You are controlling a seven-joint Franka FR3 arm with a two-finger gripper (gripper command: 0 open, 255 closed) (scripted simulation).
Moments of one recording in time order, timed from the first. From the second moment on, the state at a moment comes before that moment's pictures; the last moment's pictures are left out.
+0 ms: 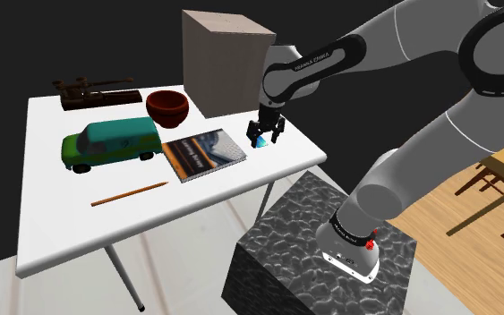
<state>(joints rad) -0.06 -0.23 -0.03 -2.56 0.07 2.20 0.19</state>
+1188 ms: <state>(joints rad) -0.06 -0.27 -0.03 -2.53 0.06 2.12 0.20</state>
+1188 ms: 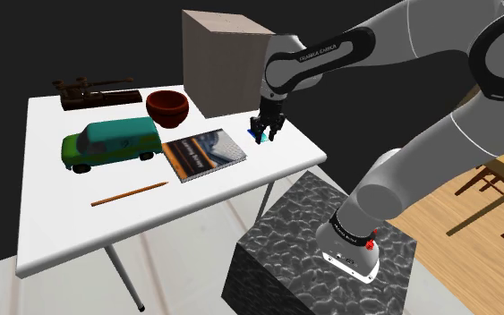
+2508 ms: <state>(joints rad) -0.06 -0.39 -0.03 -2.35 0.05 1.83 0.22</state>
